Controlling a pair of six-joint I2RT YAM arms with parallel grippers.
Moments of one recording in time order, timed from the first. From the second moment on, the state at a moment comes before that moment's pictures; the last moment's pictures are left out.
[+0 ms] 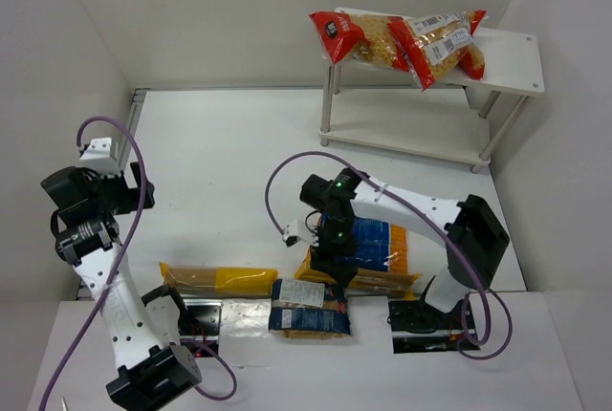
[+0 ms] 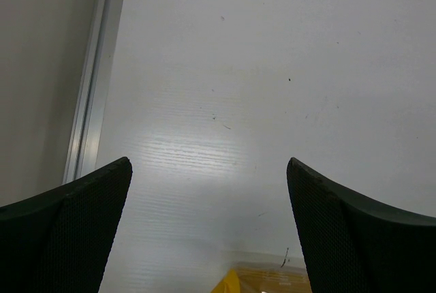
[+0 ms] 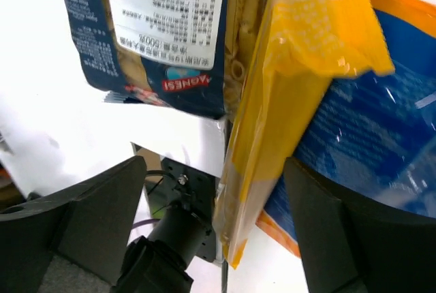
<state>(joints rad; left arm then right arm) 0.61 0.76 0.93 -0.71 0.43 0.21 0.92 1.59 1.21 -1.22 -0.48 -0.62</state>
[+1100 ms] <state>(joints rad) 0.62 0.75 0.93 -0.71 0.43 0.21 1.00 1.81 1.25 -1.11 -0.34 -0.49</state>
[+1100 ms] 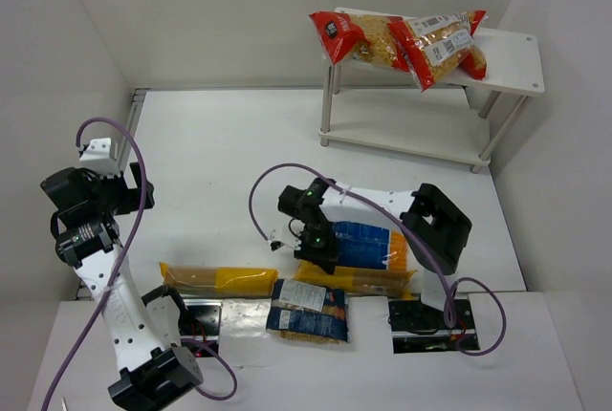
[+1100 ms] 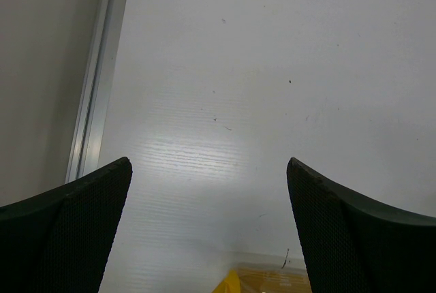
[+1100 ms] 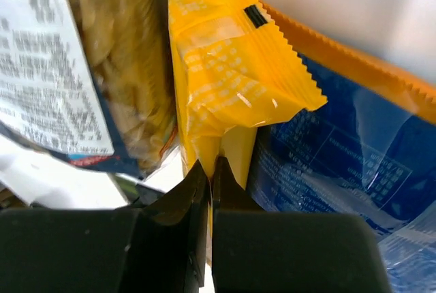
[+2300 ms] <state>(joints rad) 0.10 1.24 1.06 -0.83 0.52 0.37 0.57 1.58 1.53 -0.82 -0.40 -0.36</state>
